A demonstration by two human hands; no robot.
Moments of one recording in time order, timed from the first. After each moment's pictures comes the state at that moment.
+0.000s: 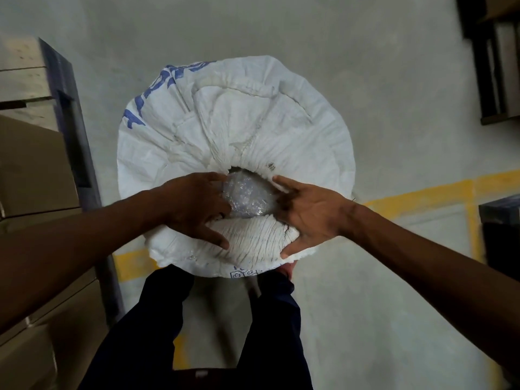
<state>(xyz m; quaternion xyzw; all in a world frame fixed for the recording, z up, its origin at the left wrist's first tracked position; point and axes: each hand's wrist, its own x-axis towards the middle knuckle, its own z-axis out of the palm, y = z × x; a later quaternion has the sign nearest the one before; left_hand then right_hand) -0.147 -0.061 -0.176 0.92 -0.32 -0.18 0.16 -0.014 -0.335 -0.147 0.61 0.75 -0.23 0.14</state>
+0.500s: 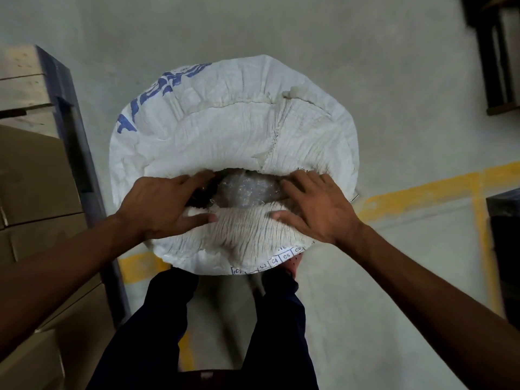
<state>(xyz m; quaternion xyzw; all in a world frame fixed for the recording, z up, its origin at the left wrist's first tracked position) -0.187 -0.039 -0.167 0.98 -0.05 -0.06 0.19 -0.032 -0.355 -0.143 0.85 0.50 -0.16 -0.05</state>
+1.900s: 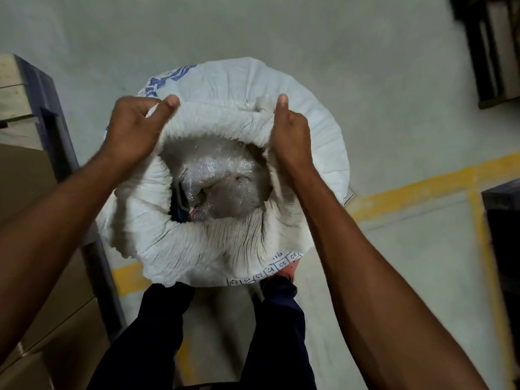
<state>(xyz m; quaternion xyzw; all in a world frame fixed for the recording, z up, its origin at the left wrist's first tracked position) -0.067 -0.004 -0.147 0.84 0.25 0.00 0.49 0.036 -0.237 -0.141 0.86 -0.06 -0.22 -0.45</state>
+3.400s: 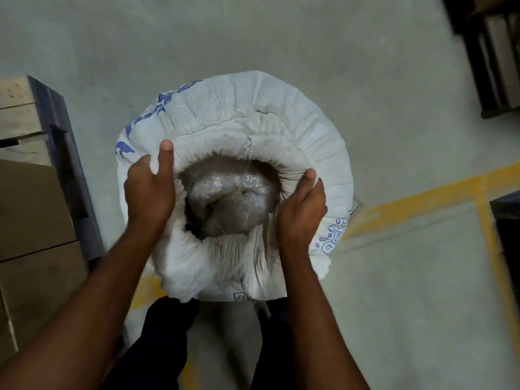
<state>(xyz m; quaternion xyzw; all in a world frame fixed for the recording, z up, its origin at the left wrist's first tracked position) -0.111 -0.053 -0.148 0.78 0.48 0.05 0.39 -0.055 -0.255 -0.148 0.87 -0.22 -0.03 -0.44</state>
